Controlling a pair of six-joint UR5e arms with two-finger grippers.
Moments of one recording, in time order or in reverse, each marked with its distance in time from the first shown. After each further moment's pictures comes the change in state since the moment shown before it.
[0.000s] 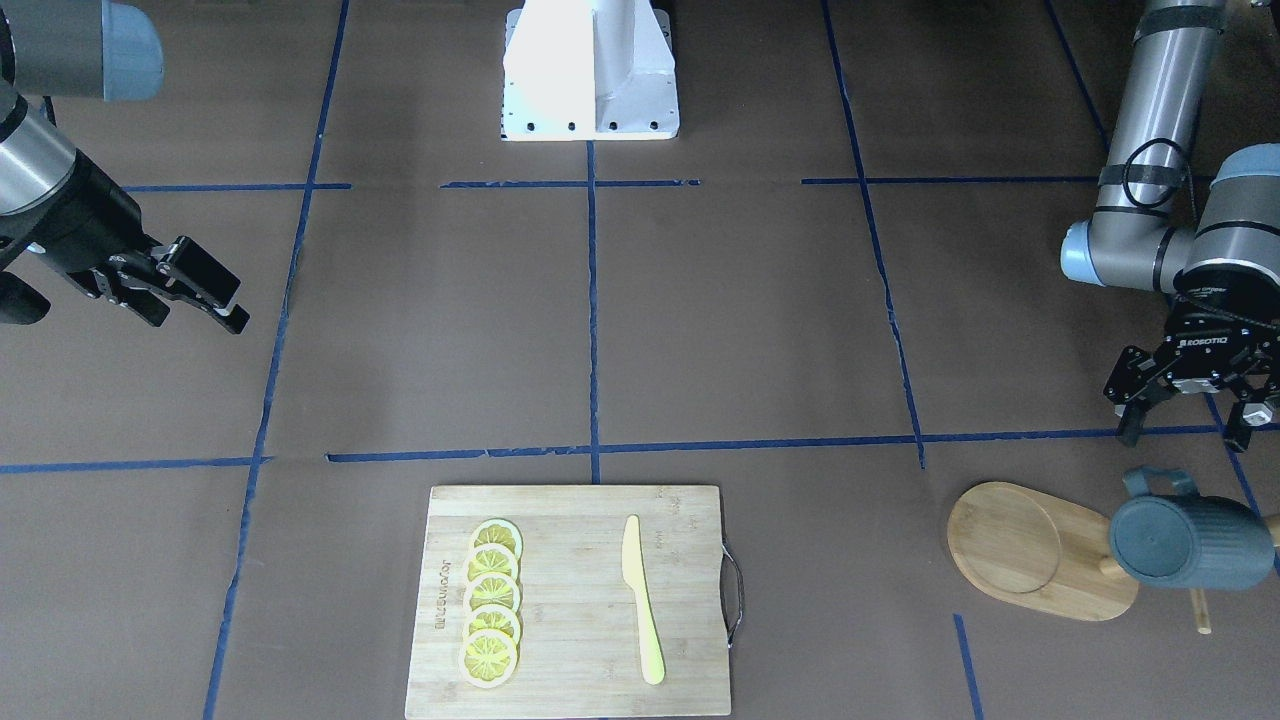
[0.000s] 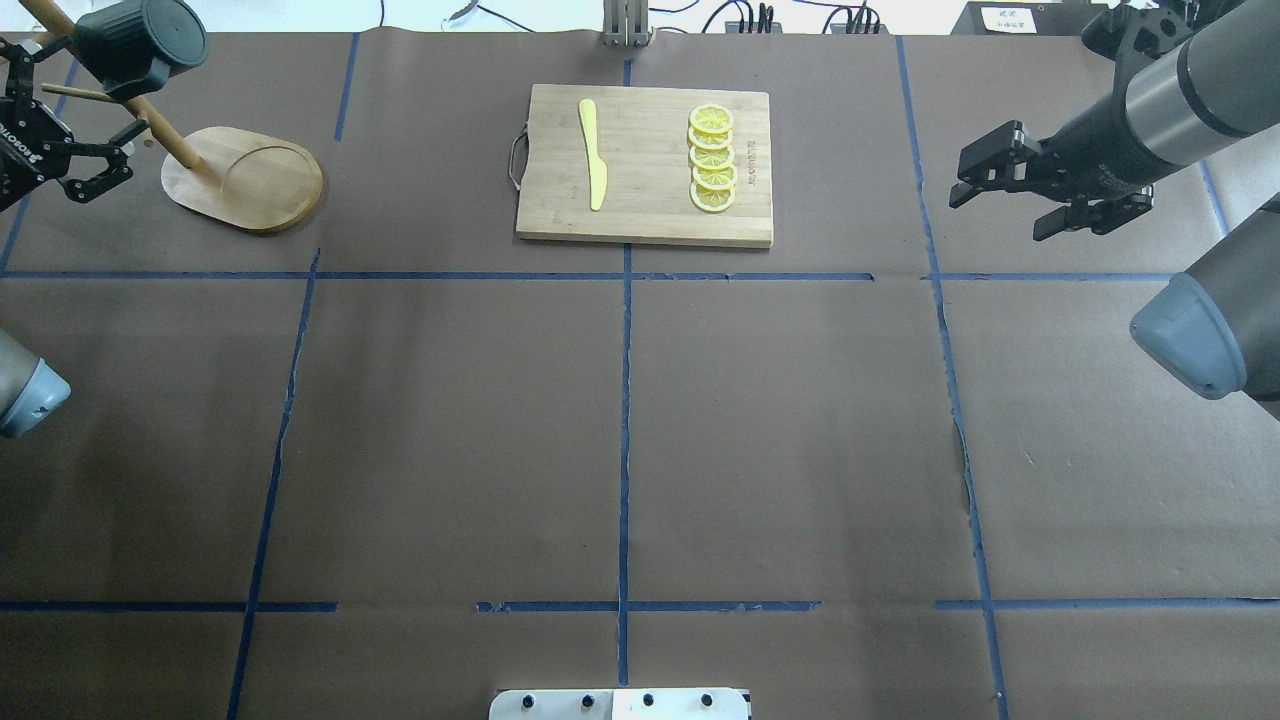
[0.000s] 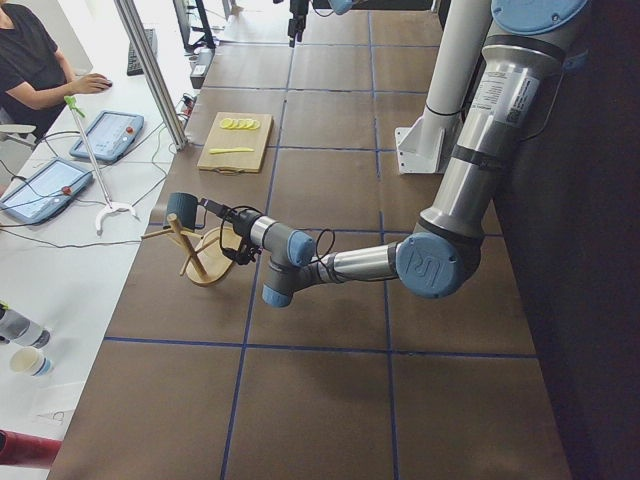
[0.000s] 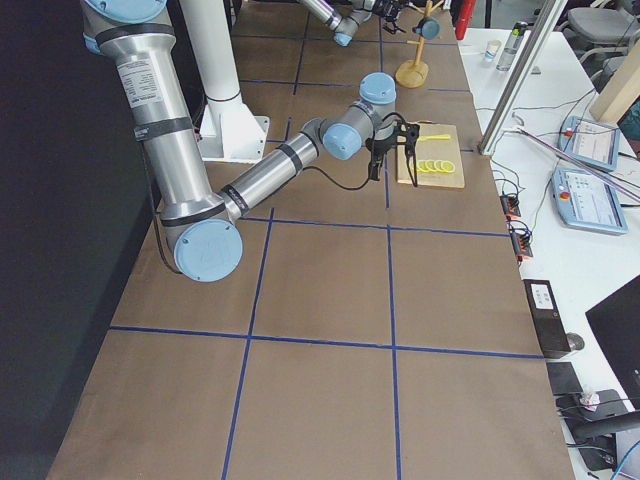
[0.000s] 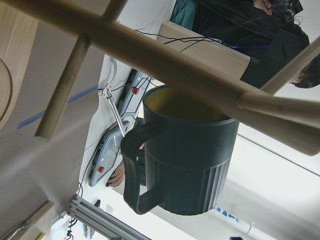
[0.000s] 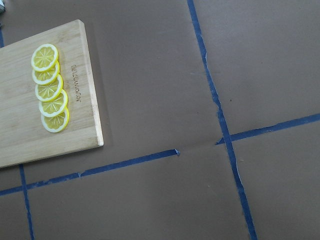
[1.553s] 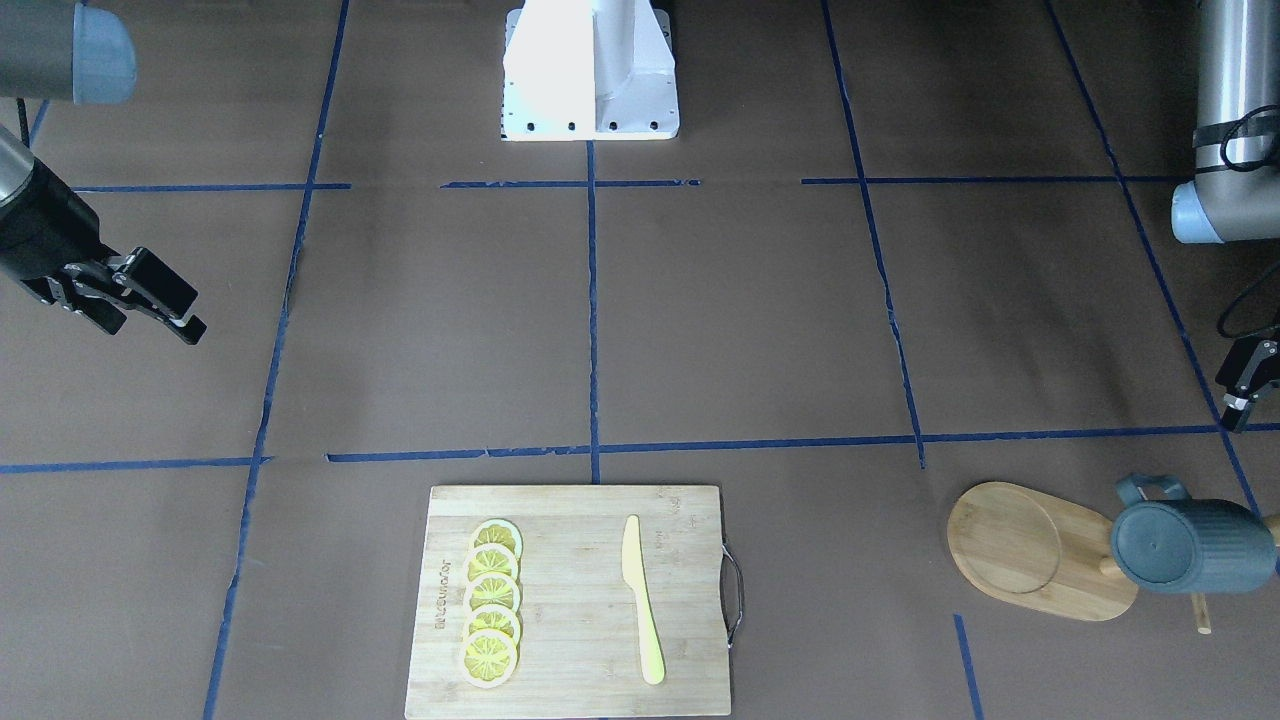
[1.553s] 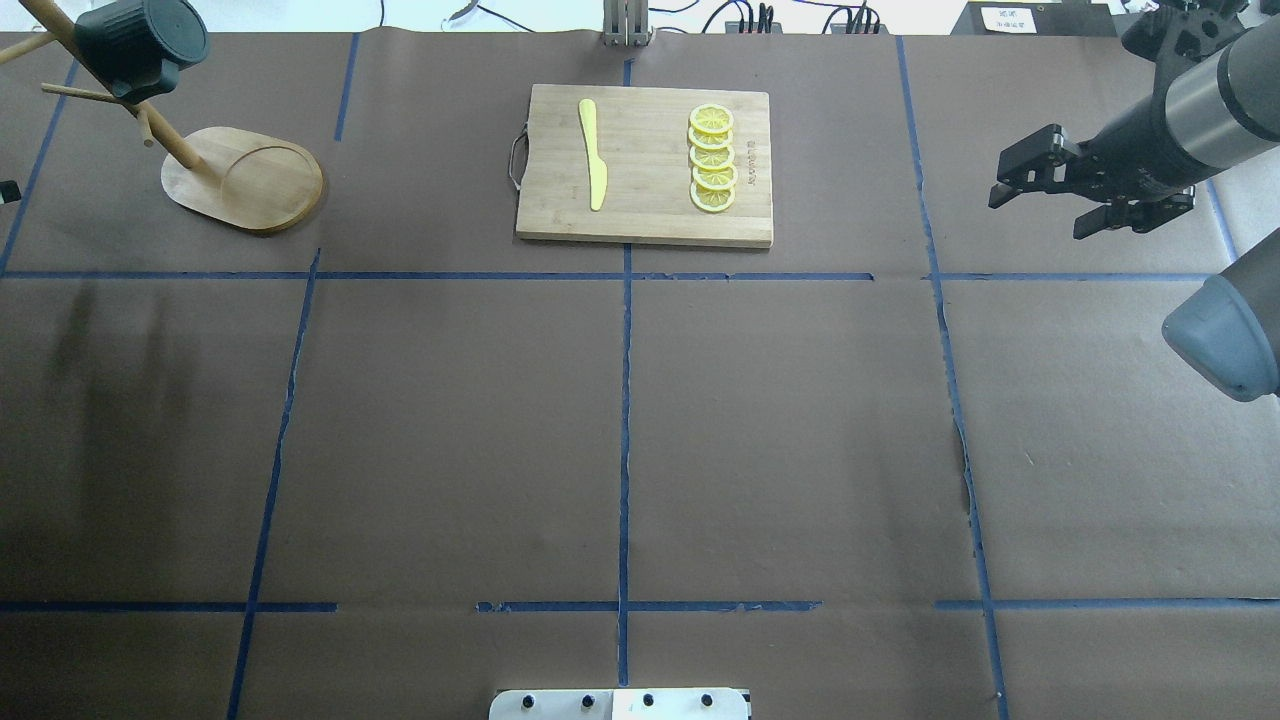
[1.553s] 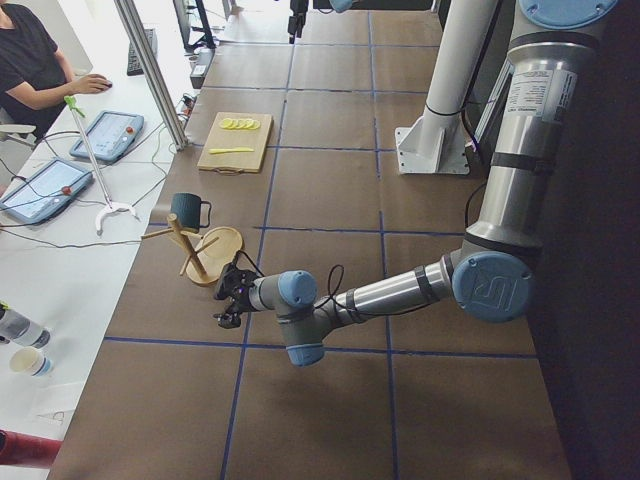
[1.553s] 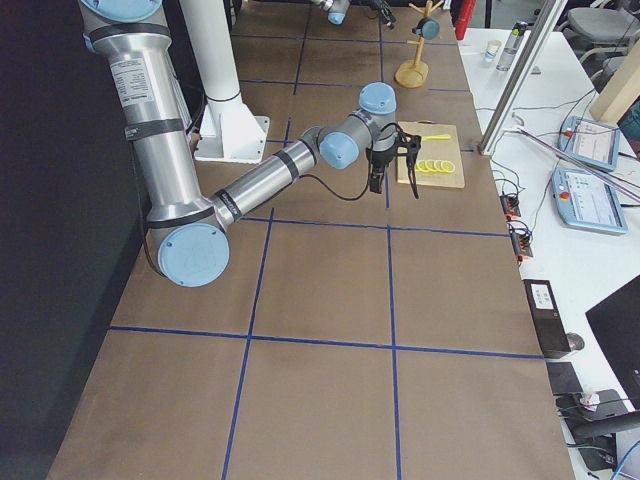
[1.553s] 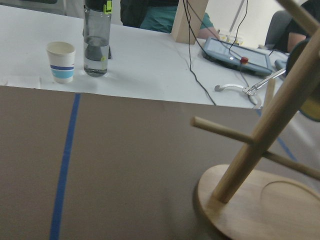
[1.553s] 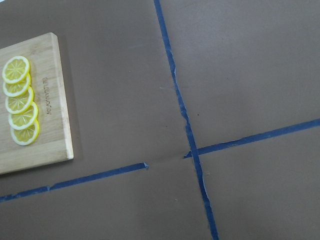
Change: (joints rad) left arm -0.199 0.162 0.000 0.520 -0.364 1.849; right arm 0.038 -0.065 -0.001 -0.002 -0.023 -0.089
